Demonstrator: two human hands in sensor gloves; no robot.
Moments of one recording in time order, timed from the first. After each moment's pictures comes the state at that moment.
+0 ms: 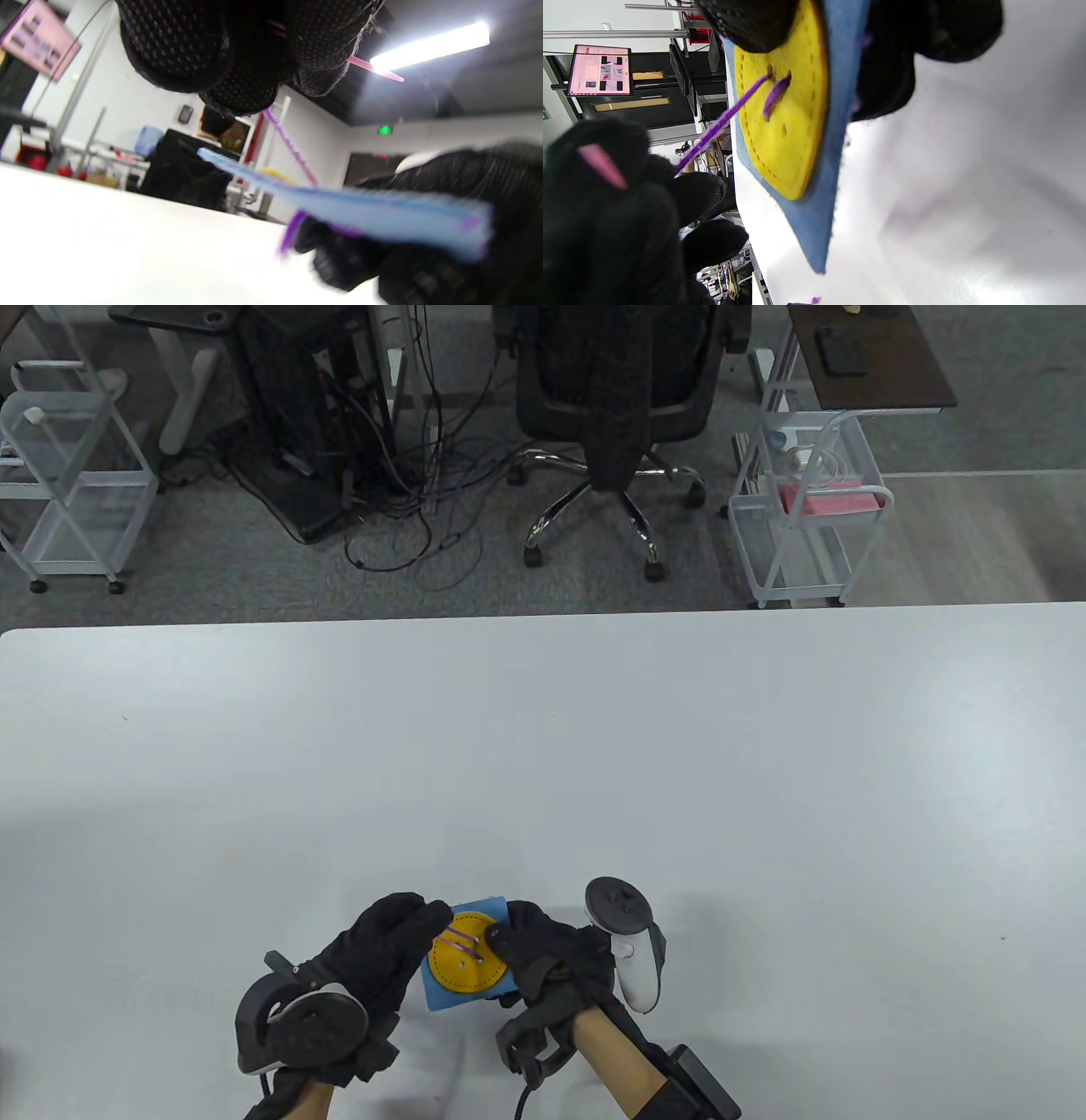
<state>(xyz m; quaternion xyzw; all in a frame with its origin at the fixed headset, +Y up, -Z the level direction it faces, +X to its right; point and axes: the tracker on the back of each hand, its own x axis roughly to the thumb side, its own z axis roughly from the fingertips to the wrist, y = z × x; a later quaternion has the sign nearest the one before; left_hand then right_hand) -0.206 -0.692 -0.157 0.16 -0.29 0.15 0.93 0.016 -0.781 -0.209 -0.07 0.31 0.69 0.66</state>
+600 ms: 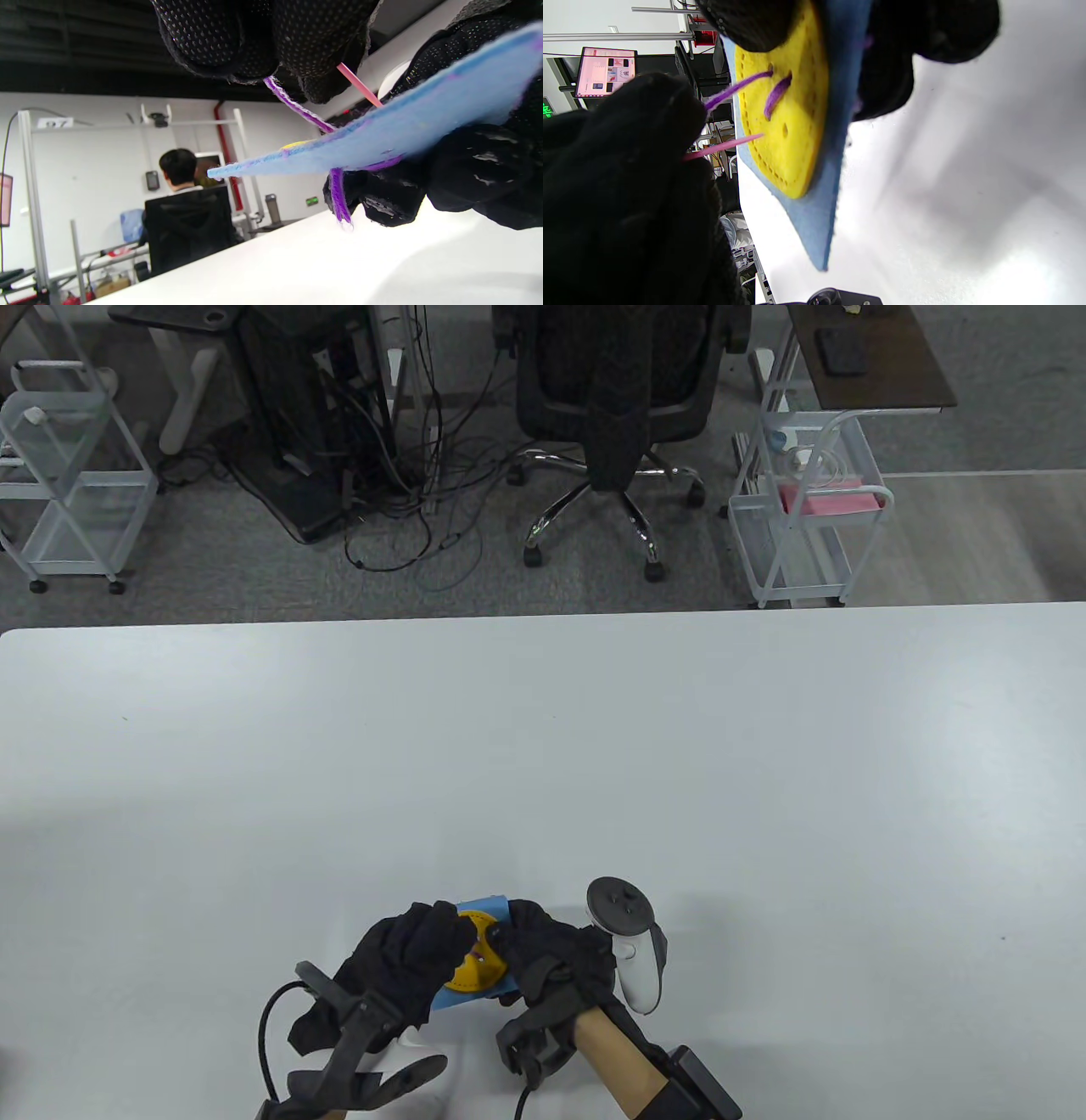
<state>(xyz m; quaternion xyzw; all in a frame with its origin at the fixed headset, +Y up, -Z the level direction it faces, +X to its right) -0.167 -0.696 -0.140 0.23 -0.34 -0.06 0.91 0.017 -0.780 -0.209 -0.07 0.30 0.69 0.66</state>
